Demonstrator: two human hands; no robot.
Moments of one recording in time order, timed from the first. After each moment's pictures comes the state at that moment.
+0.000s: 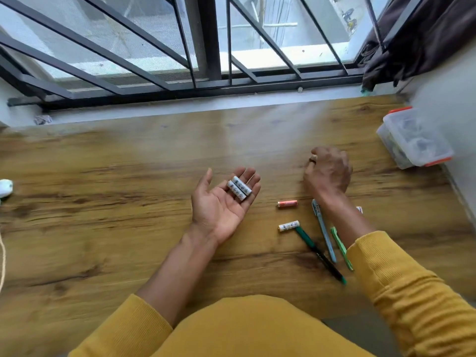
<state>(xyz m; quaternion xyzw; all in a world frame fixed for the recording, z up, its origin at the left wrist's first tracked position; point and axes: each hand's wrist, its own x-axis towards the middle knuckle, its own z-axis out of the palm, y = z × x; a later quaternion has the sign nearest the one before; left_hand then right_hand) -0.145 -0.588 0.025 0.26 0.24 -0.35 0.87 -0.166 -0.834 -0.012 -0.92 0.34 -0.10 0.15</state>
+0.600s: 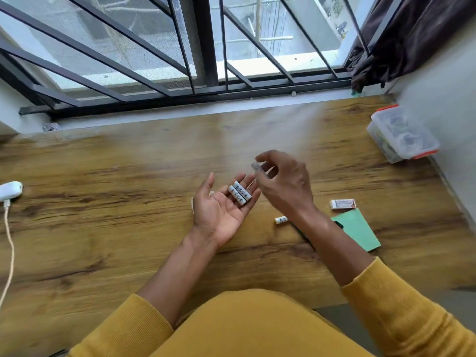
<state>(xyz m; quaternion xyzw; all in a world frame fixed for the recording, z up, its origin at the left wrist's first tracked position) -0.171 -0.582 0.026 0.28 0.22 -0.37 0.86 -0.199 -0.741 0.045 -0.90 0.17 -0.17 0.37</state>
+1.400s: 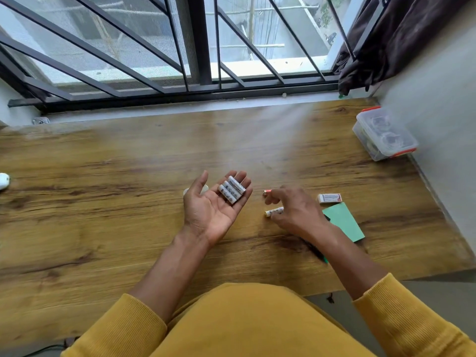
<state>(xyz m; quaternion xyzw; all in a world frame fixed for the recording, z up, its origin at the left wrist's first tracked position) -0.188 -0.574 0.023 0.24 0.20 -0.36 0.88 -0.262 -0.770 0.027 -0.95 0.15 0.12 0.22</state>
